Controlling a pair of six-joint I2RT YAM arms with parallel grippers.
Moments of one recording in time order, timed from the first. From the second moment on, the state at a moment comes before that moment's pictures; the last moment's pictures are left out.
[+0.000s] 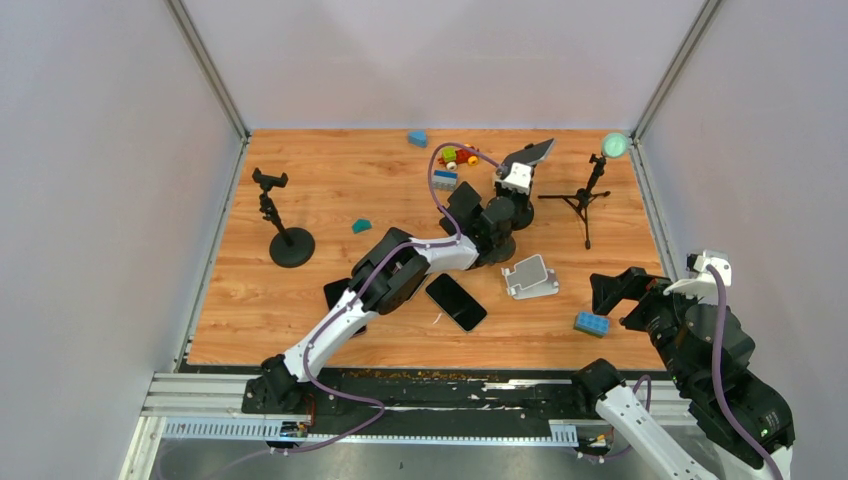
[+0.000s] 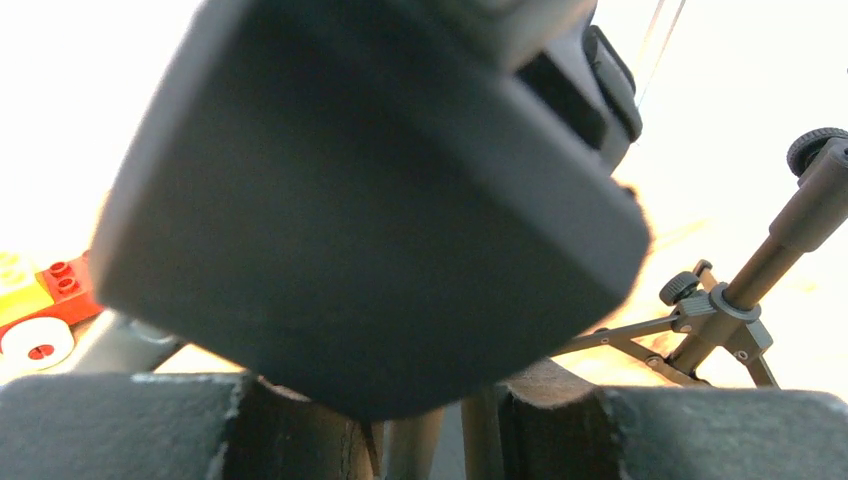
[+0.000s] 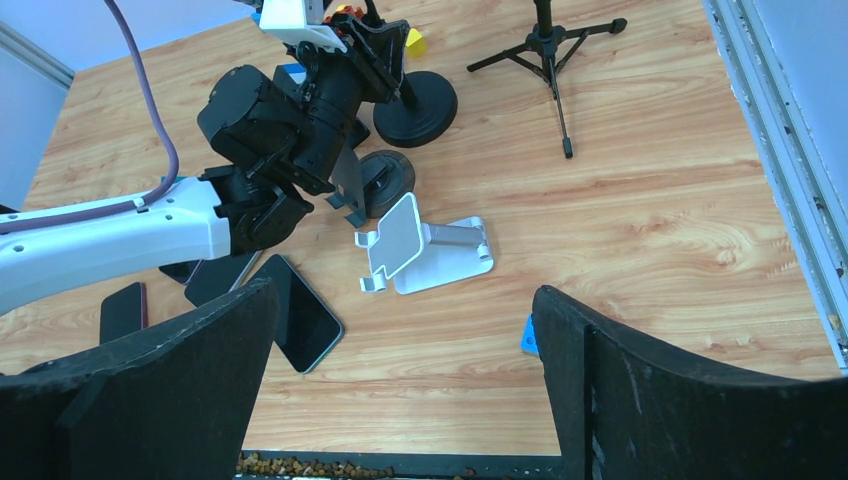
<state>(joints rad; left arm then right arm) -0.94 2.62 1.96 0.83 -0.51 -0.02 0.50 0.33 1.10 -1.07 0.40 0.43</state>
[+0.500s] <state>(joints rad) -0.92 2.61 1.98 0.77 -0.38 0.01 0.50 0.33 1.10 -1.07 0.40 0.43</state>
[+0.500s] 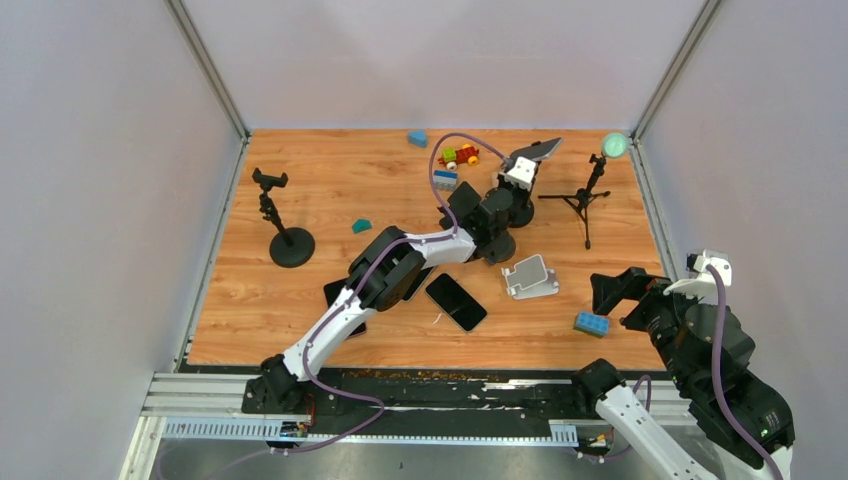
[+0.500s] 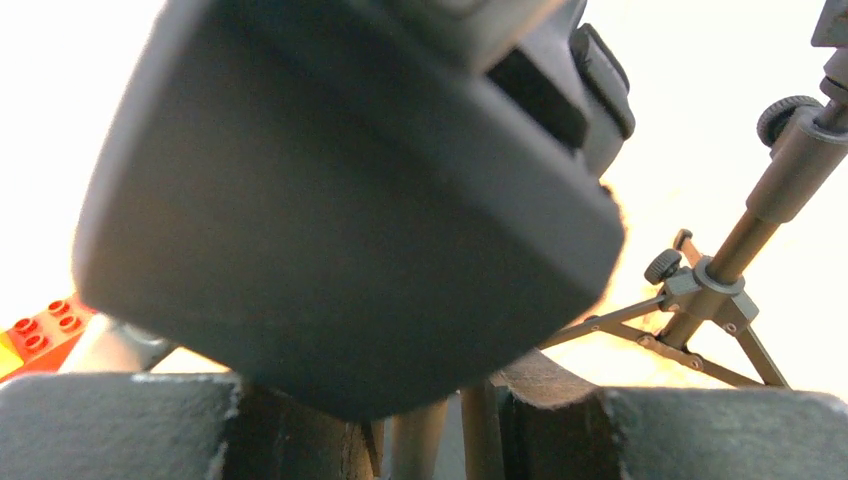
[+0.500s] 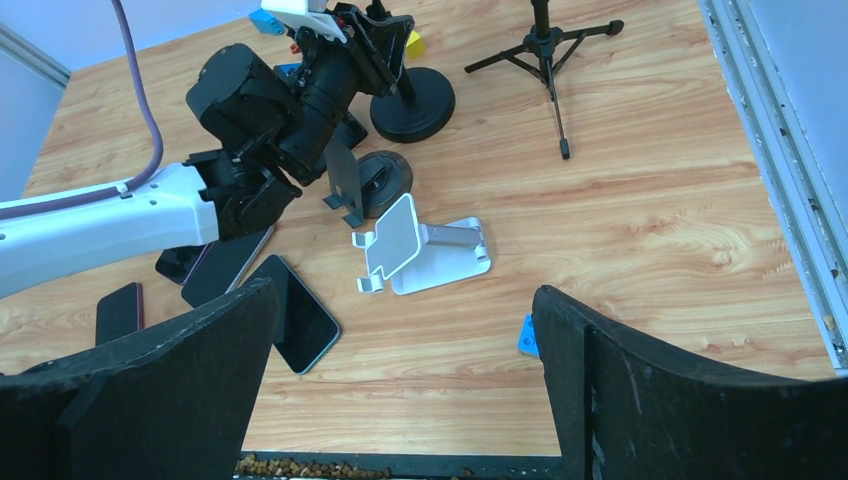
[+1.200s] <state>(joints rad) -0.91 2.41 2.01 0.57 -0.11 0.03 0.50 0.31 1.14 -1.10 0.44 0.41</state>
